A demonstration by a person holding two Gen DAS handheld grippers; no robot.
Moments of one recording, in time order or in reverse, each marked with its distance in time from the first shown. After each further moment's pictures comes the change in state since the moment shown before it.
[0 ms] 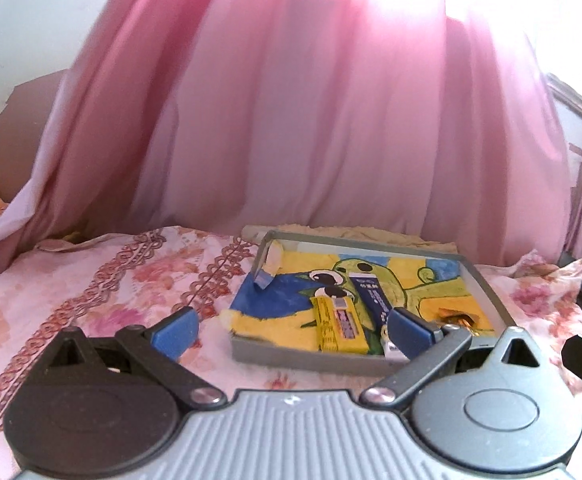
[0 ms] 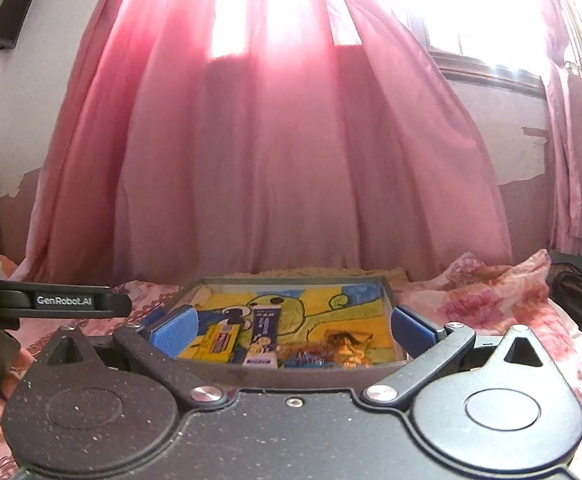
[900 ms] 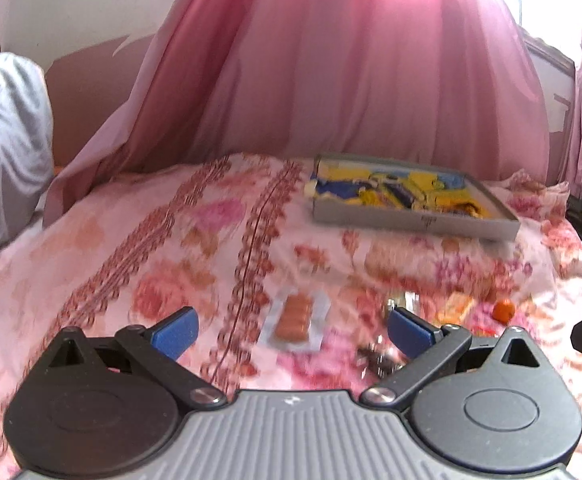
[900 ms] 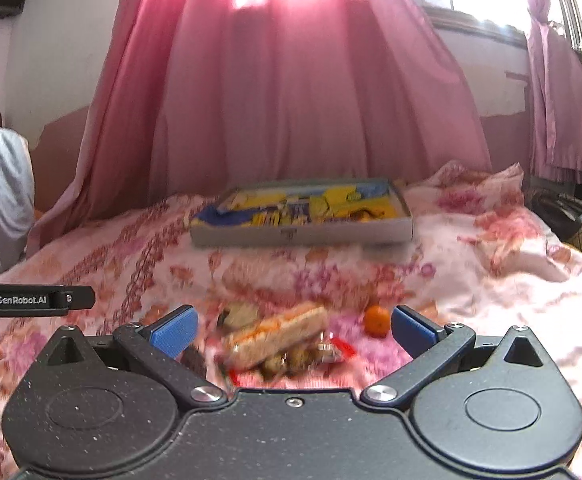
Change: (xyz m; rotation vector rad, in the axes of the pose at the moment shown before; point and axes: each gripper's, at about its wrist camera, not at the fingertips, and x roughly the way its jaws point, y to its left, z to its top) left arm -0.135 0.065 -0.103 0.038 0.113 0.034; right arm -0.125 0.054 -0.080 0.016 0.191 -0.011
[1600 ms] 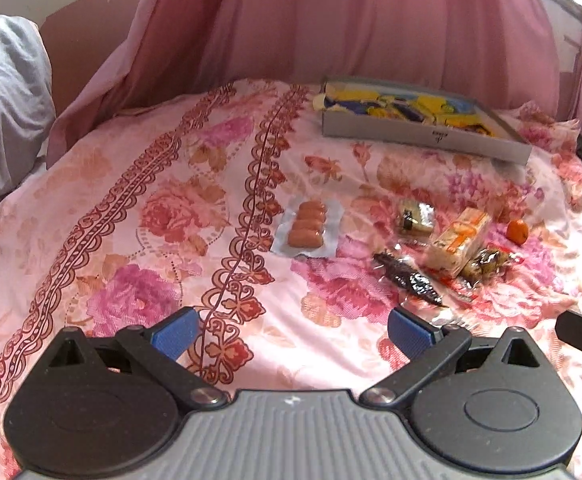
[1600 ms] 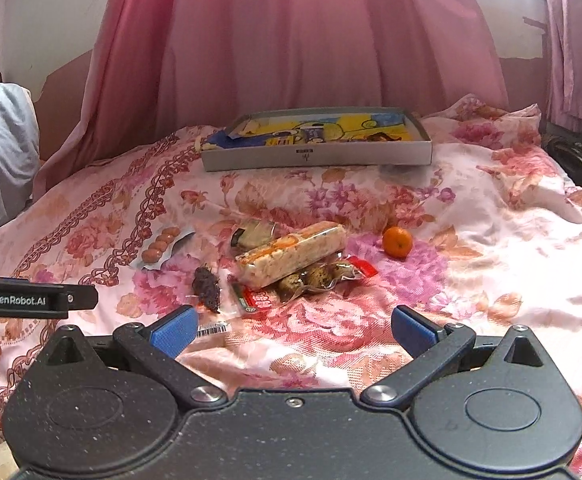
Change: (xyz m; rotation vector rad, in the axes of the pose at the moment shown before) left arm 0.011 0.004 -0.027 0.032 0.207 0.025; right arm 0.015 0.011 -0.029 0.001 0.185 0.030
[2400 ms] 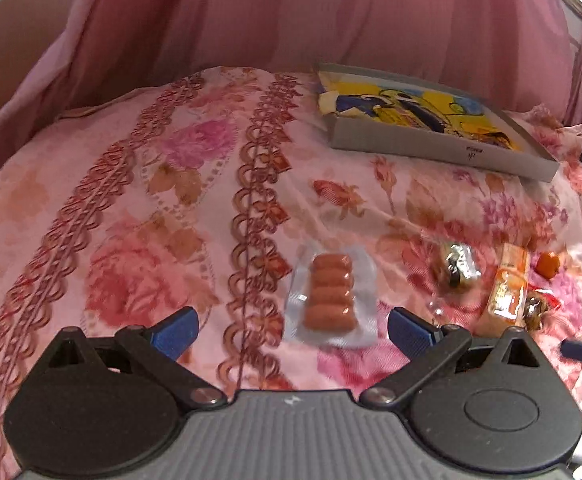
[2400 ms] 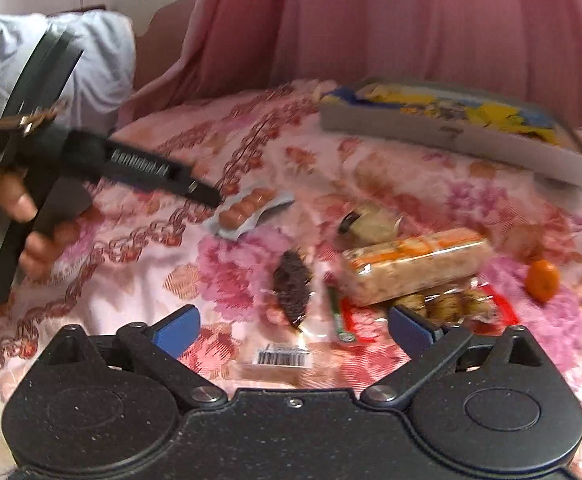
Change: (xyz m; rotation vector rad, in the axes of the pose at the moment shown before) left arm 0.103 0.032 0.065 0.039 0.037 -0.143; right arm 0.094 0.037 0.013 -0.242 0.111 0.314
